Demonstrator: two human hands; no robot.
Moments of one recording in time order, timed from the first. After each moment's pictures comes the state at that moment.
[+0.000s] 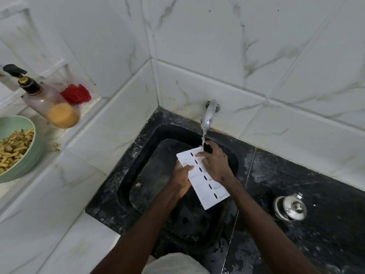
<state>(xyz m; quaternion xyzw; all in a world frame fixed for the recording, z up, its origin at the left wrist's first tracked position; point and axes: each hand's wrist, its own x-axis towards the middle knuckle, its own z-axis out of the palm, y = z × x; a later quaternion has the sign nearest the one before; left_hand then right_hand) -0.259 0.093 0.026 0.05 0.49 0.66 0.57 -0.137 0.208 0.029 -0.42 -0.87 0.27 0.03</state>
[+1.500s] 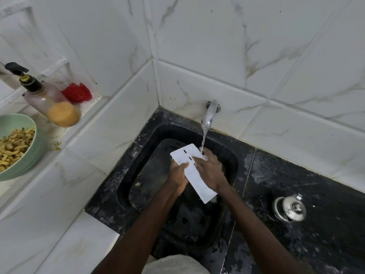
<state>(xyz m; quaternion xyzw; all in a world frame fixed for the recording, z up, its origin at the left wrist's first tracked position) -0.266 0.091 0.030 0.02 0.50 0.68 0.54 -0.142 0.179 0.019 -0.41 -0.86 0.29 0.03</state>
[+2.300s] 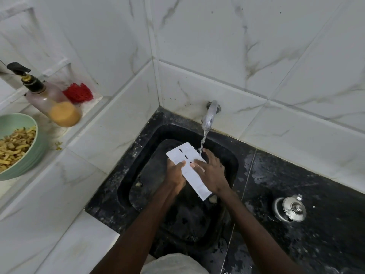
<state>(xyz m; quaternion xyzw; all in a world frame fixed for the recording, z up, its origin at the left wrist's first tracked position) -0.276 0.092 0.021 -0.01 0.51 0.69 0.52 -0.136 0.169 0.024 -0.44 -0.84 0.31 0.03</state>
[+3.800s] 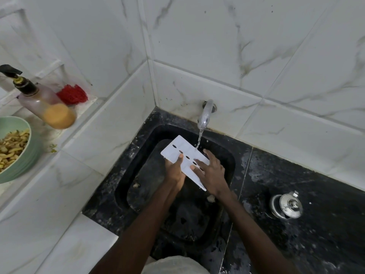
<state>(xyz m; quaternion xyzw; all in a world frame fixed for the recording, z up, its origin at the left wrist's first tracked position) -0.271 0.107 0.015 -0.03 0.51 0.71 0.49 -0.124 0.163 0.023 -0.46 -0.85 0.27 0.04</state>
